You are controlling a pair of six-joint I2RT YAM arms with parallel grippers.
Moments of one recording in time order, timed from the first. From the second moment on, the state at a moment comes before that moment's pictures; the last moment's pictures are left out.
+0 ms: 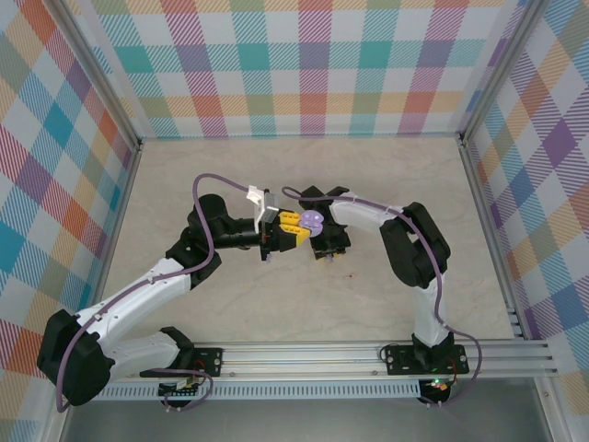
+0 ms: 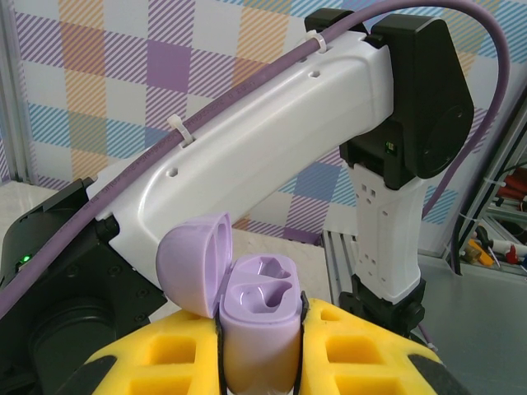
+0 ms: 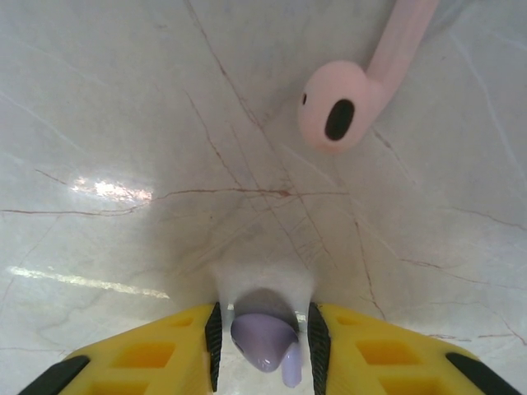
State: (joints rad) left arm -0.64 1.12 0.79 0.33 0.83 -0.16; right arm 0.68 2.05 1.46 -1.00 -0.02 0.44
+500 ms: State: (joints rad) left arm -0.64 1.12 0.79 0.33 0.83 -0.16; right arm 0.69 2.05 1.47 -1.00 0.00 0.44
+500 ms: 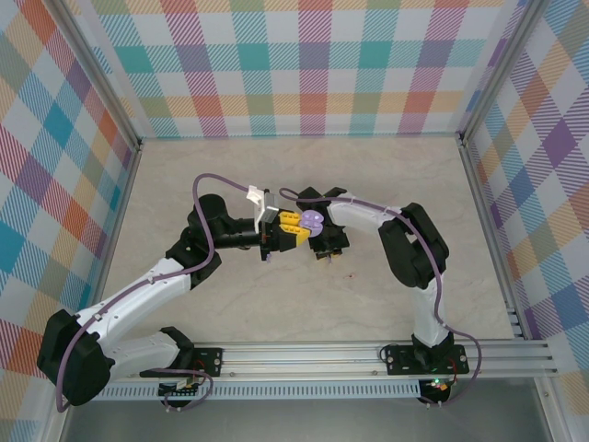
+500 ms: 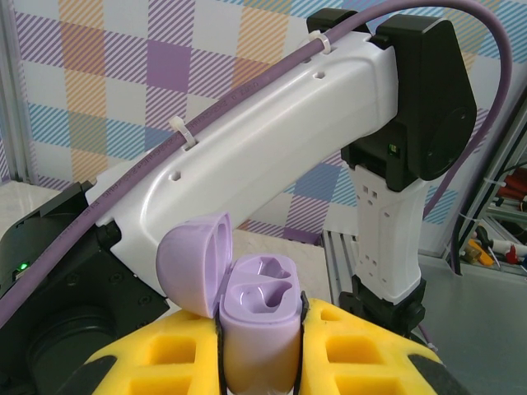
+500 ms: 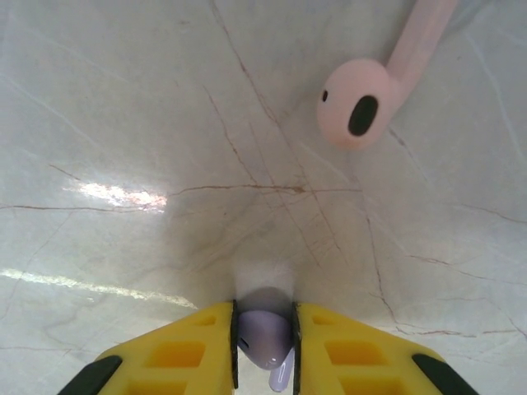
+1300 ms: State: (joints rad) left arm -0.64 1.20 0.74 0.35 0.67 -0.24; right arm 0.54 1.74 1.16 -0.74 -0.06 0.40
